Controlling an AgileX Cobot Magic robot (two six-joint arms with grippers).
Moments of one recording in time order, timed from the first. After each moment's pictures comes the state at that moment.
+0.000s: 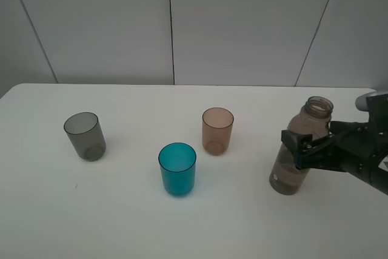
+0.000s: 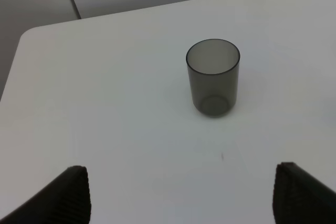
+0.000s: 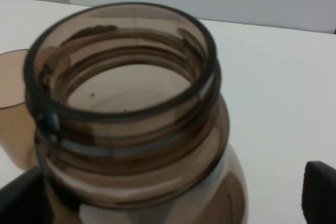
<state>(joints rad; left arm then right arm) 0.04 -0.01 -0.51 -0.19 1.09 0.24 0.45 1.30 -0.15 0.22 -0.67 -0.18</state>
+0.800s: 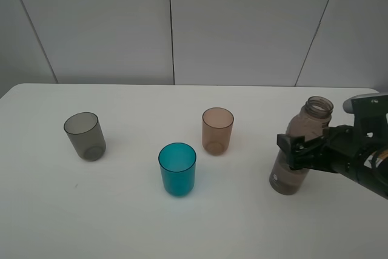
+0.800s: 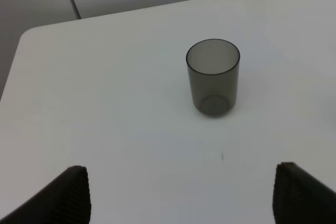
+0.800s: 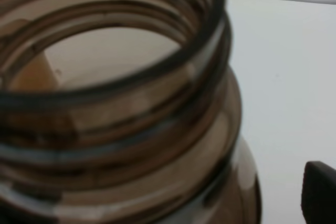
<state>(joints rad) 0.04 -0.01 -0.51 -0.19 1.09 0.24 0.45 1.39 -0.19 0.24 -0.68 -0.16</state>
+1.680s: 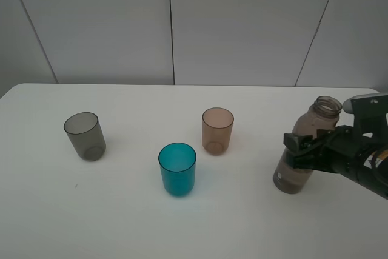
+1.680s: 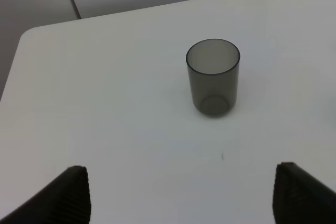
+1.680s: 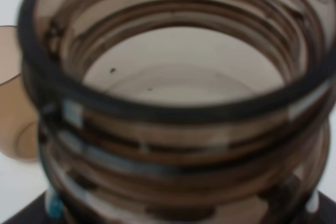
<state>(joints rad) 0.04 -0.01 -0.51 -0.19 1.09 0.24 0.45 1.39 -0.19 0.24 -0.68 -0.16</state>
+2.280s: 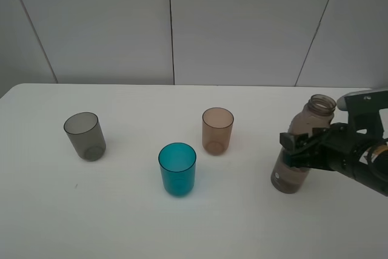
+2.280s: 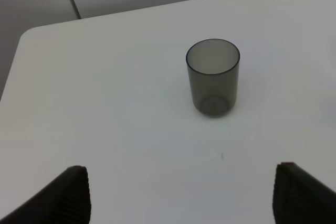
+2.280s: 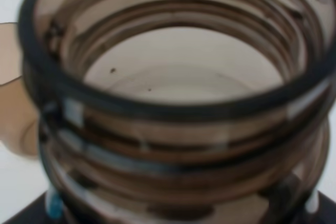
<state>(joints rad) 0.04 -0.01 -0.51 -0.19 1.09 0.24 0.45 1.39 -0.23 0.20 -0.61 -0.16</state>
